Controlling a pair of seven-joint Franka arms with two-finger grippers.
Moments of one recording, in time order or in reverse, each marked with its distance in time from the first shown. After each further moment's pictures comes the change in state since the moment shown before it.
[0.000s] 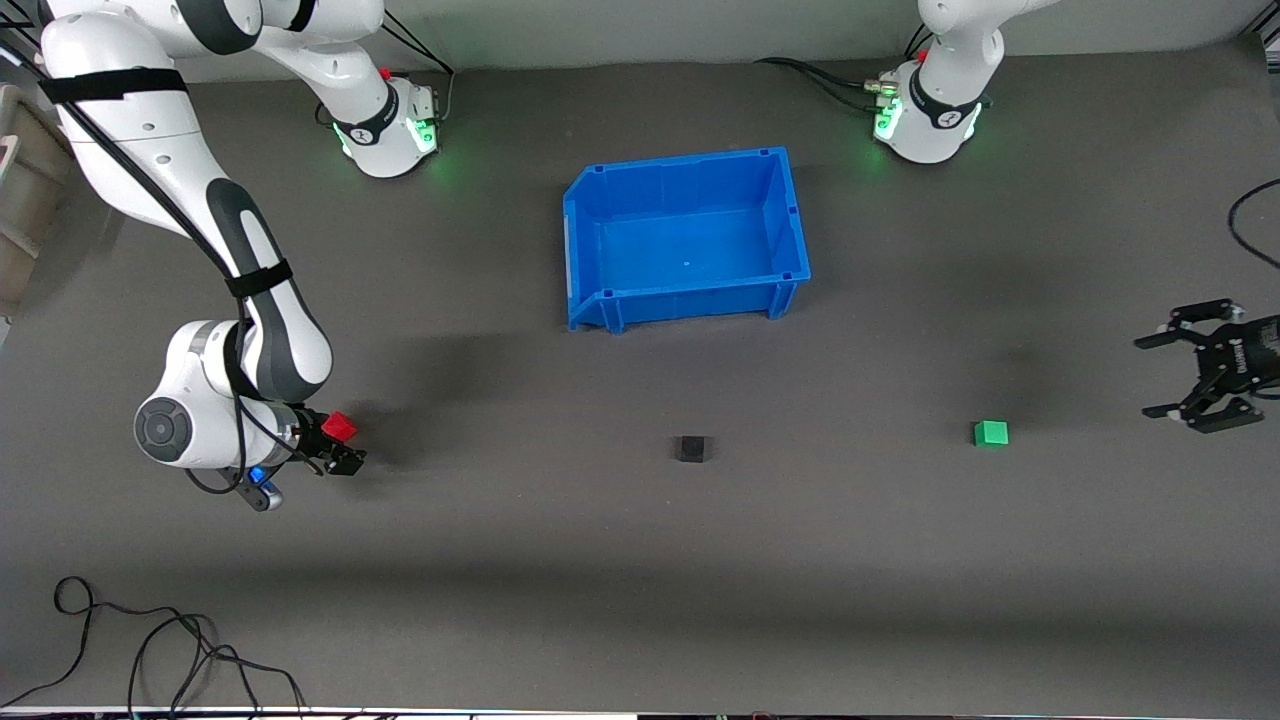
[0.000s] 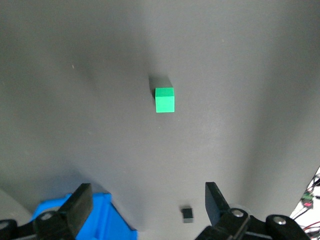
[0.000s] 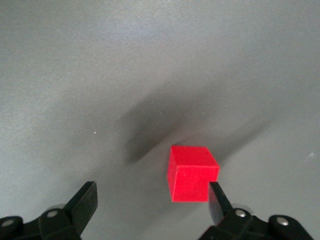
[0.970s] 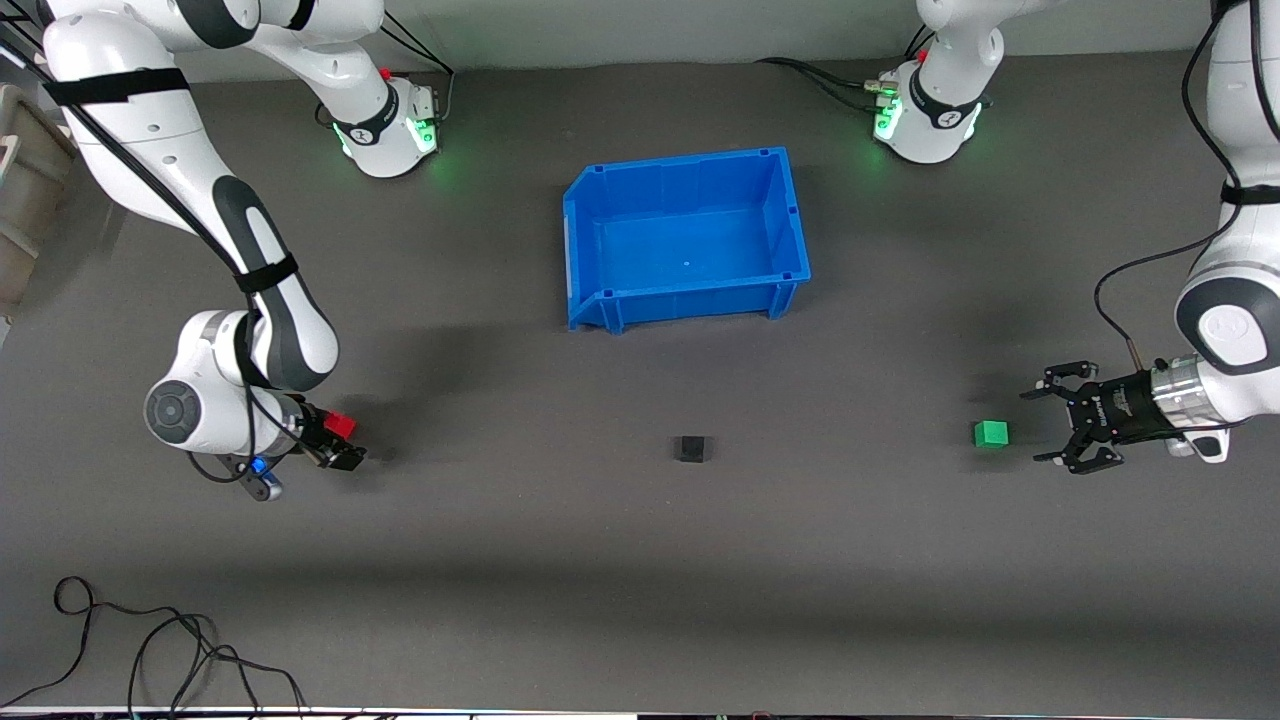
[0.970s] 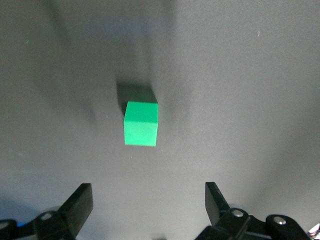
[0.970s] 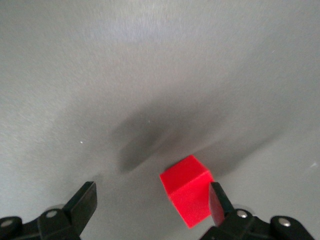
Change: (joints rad) left arm -0.085 0.197 -0.012 -0.132 -0.171 0.336 0.096; right arm 0.004 -0.036 -0.015 -0.089 0.000 0.116 0.000
